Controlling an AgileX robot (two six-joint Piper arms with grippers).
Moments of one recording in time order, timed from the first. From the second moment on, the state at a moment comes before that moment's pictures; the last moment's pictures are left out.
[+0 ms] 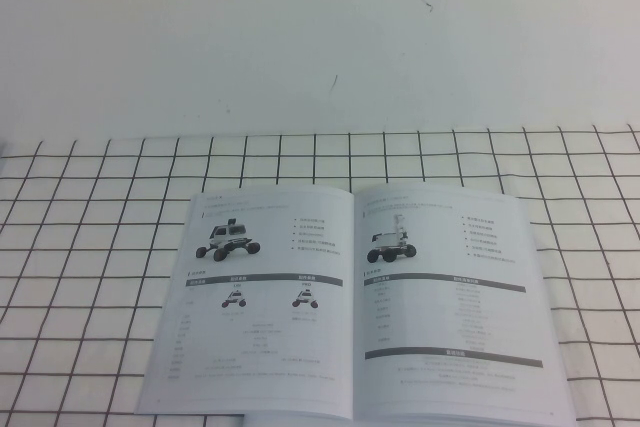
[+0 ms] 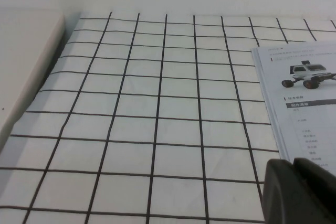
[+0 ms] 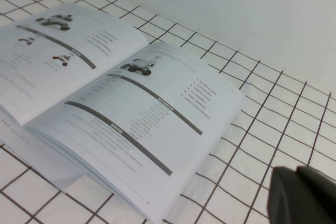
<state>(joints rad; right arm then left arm) 0.52 0.06 -0.40 -0.15 0.82 -0.08 0.00 0.00 0.03 -0.08 0.35 -0.04</state>
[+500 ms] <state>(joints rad) 0.52 0.06 -0.40 -0.15 0.82 -0.08 -0.04 0.00 0.03 -0.07 0.35 0.00</state>
